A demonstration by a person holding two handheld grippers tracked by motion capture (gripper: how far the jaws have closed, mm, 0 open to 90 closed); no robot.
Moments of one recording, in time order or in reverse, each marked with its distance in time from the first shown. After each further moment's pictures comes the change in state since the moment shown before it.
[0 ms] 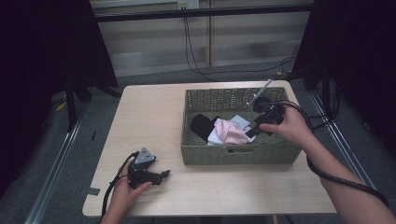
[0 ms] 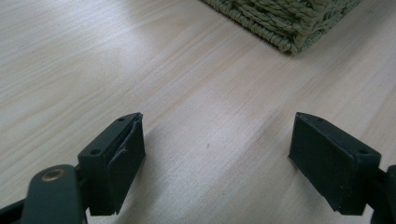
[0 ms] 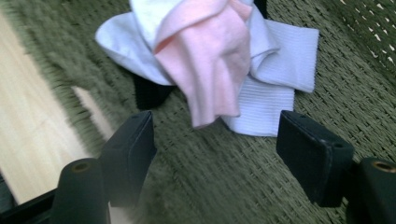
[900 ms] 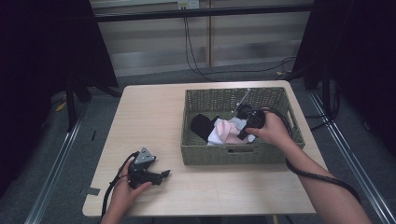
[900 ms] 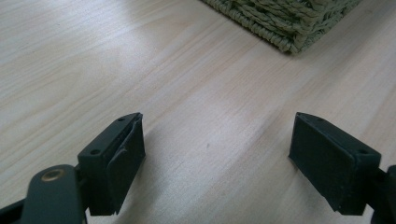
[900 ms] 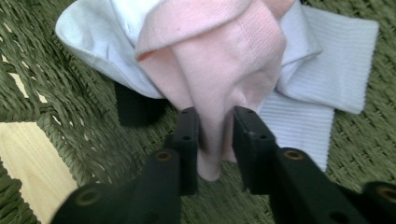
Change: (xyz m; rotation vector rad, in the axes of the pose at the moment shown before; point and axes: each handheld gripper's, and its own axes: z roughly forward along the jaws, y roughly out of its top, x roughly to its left) left arm 0.000 0.000 0.000 0.000 0.000 0.000; right arm 0.001 0.020 0.056 0.107 0.018 -0.033
